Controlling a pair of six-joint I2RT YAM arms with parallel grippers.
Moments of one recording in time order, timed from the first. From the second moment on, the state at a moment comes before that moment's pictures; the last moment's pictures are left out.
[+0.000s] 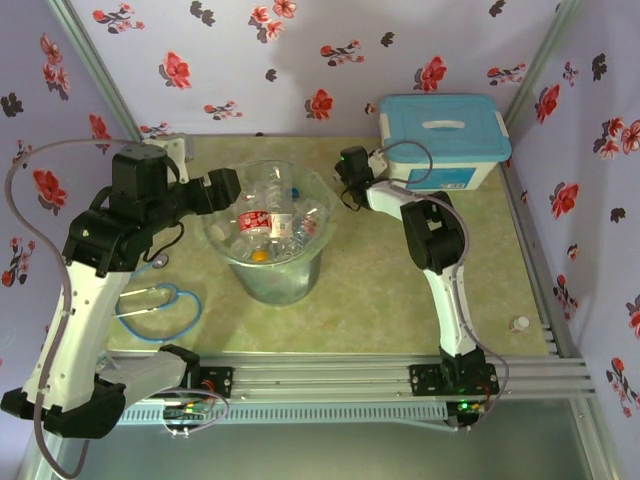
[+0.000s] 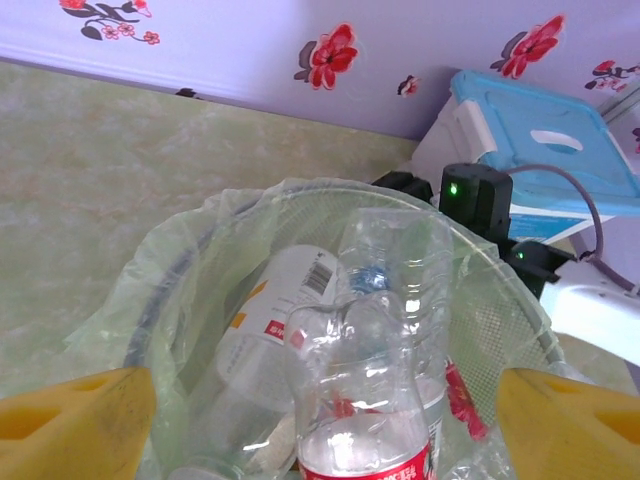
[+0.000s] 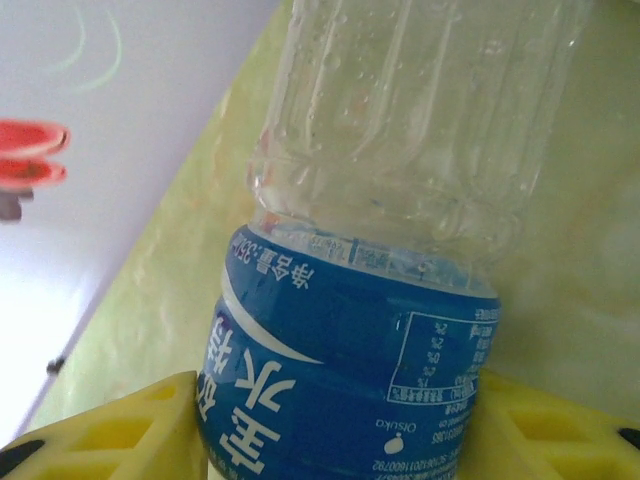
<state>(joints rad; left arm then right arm) -0.41 1.10 1.60 -1.01 0.02 -0.44 0.45 2.30 1.63 0.02 0.26 1.16</state>
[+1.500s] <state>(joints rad) -0.30 1.13 1.52 -0.85 0.21 -0.50 0.49 1.82 2.03 -0.81 -0.71 0.11</state>
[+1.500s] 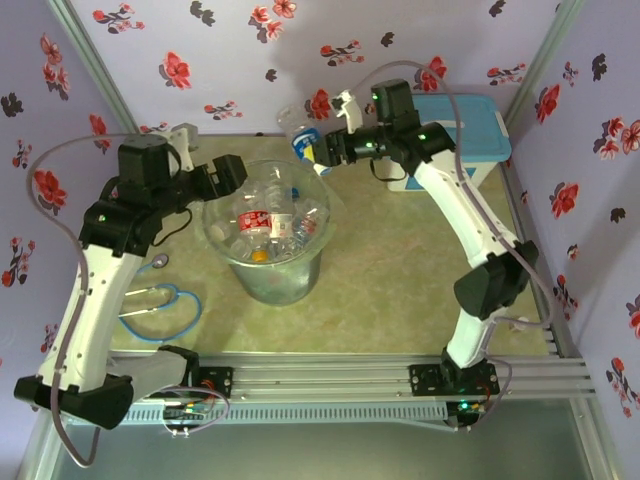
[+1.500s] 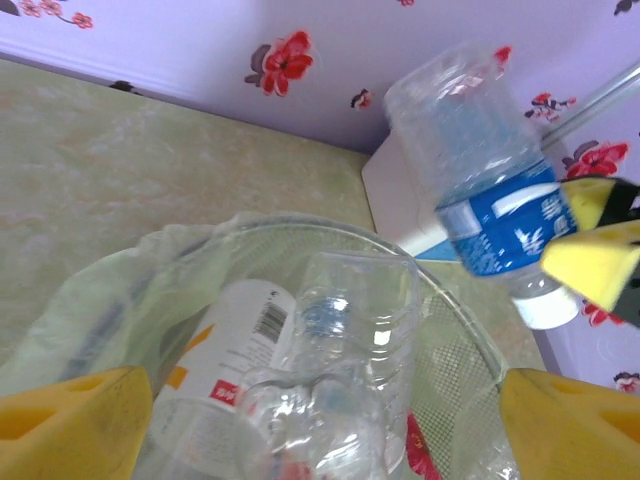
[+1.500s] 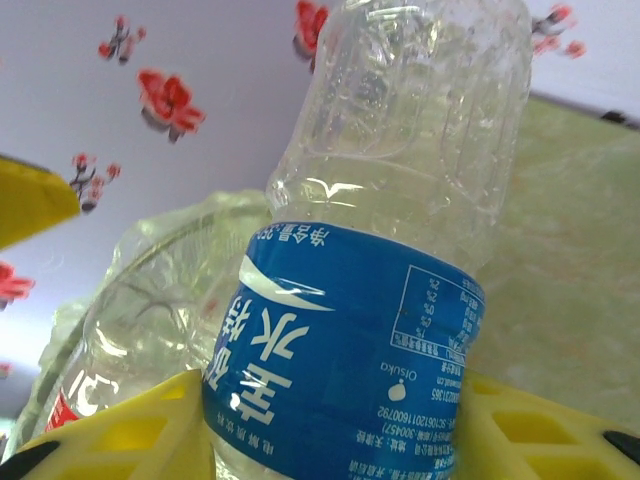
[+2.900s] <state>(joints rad) -0.20 0.87 1.07 -0.71 0.36 -0.73 0.64 2.06 2.40 -1.32 -0.68 -0.22</state>
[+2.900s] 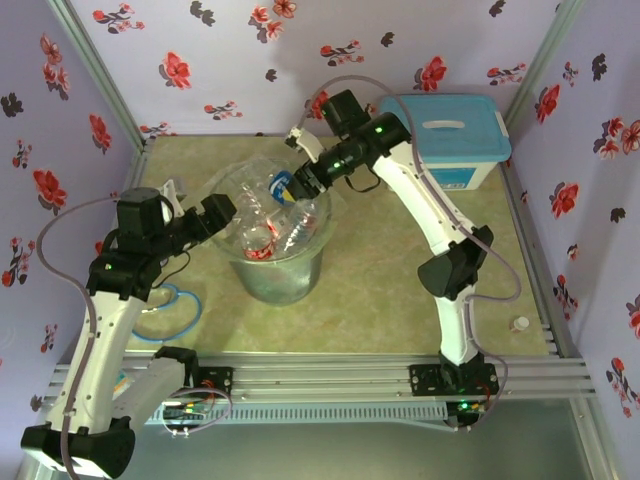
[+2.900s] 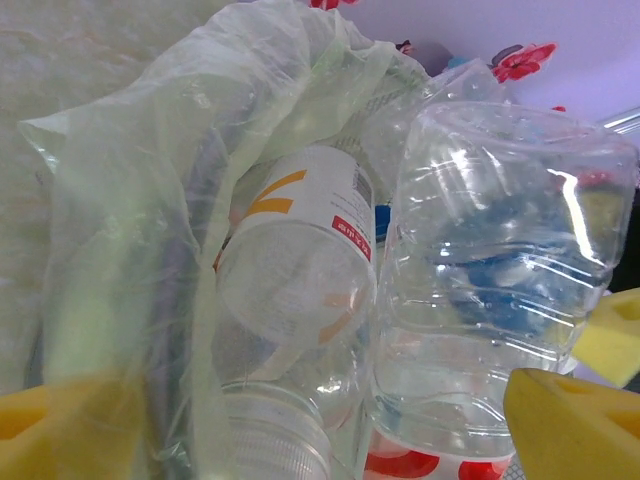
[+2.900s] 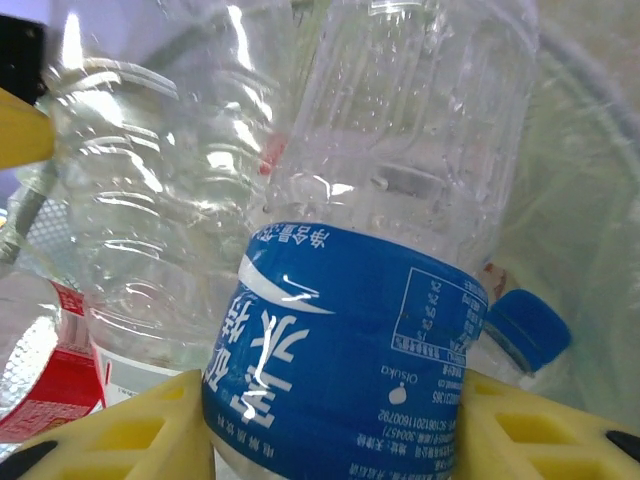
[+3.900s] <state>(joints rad) -0.22 0.91 1.40 -0.90 0.32 -0.57 0.63 1.69 2.08 -1.12 -0.42 -0.06</state>
